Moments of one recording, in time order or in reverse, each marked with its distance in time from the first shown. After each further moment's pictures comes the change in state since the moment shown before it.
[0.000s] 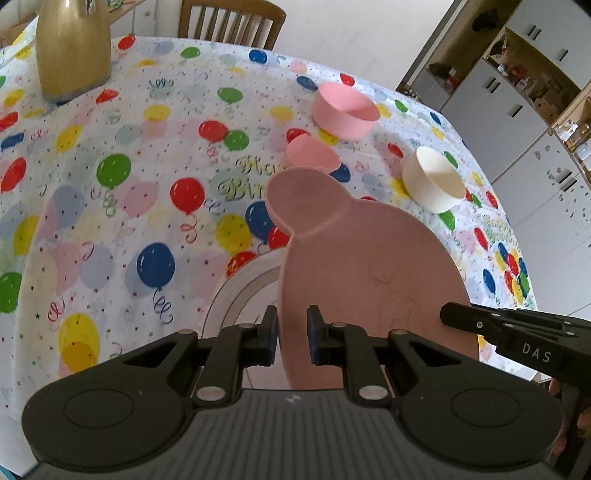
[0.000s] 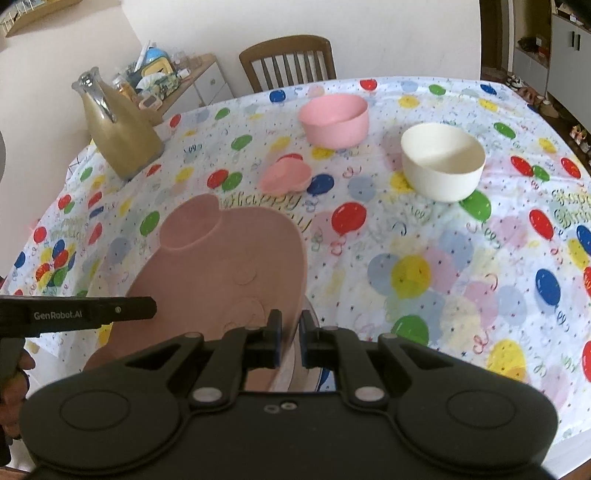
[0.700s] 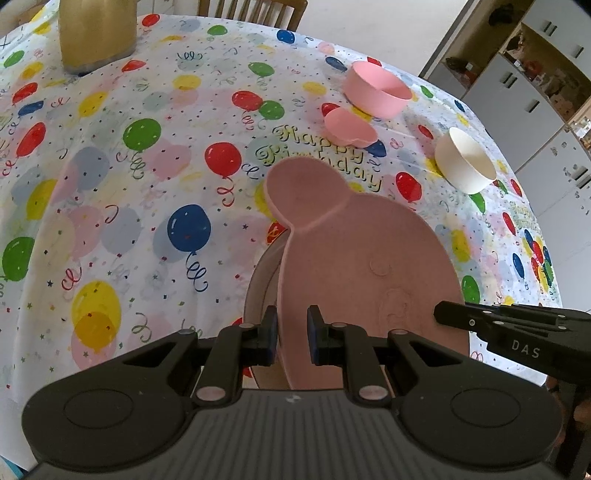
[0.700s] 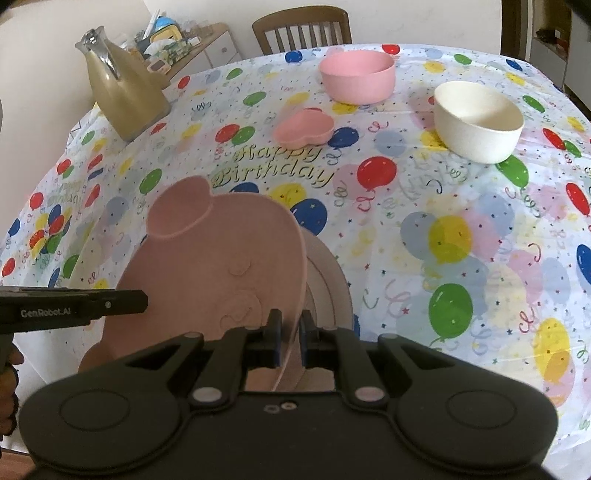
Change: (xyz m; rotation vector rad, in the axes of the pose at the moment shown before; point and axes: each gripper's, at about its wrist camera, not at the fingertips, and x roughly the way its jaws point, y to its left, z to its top) left arm 0.013 0.029 -0.024 -0.021 0.021 0.045; right arm 0.042 0.013 -0.023 -0.037 0.074 0.020
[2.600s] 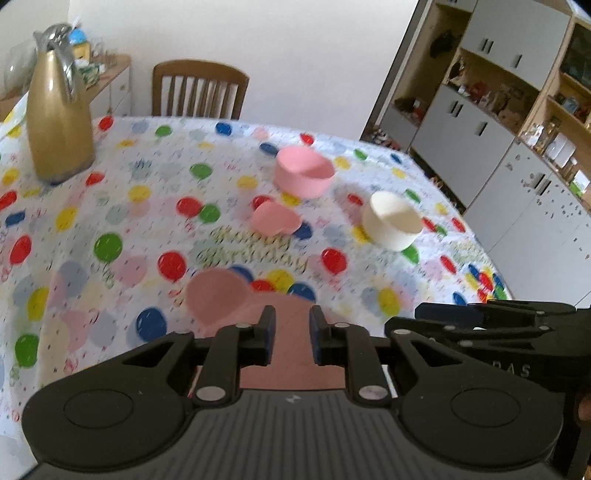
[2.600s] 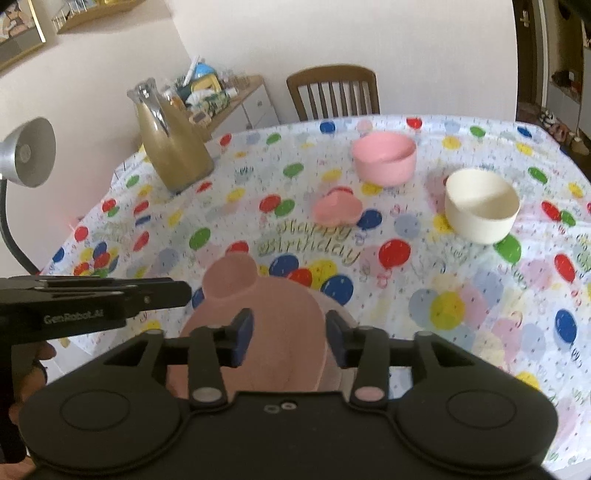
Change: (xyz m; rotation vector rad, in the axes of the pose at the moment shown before) left arm -0.072 -0.063 0.022 0.146 -0.231 -0.073; right arm -0.077 0.016 0.028 -0.065 -0.175 0.072
